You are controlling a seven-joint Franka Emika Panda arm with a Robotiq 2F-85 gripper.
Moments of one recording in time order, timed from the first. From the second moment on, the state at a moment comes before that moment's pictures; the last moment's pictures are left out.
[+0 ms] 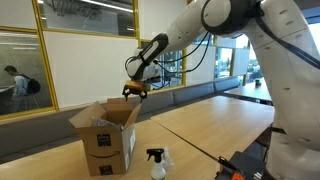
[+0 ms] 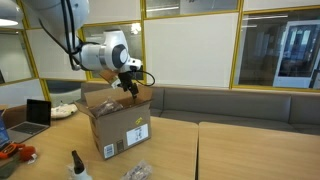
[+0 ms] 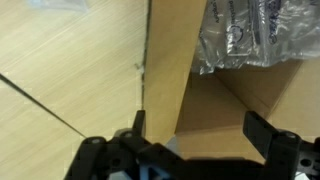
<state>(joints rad) 0.18 0.40 -0.09 -1.78 0.00 2.56 0.71</state>
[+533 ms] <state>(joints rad) 0.13 0.02 -0.16 -2.05 -0.27 2.36 0.80</state>
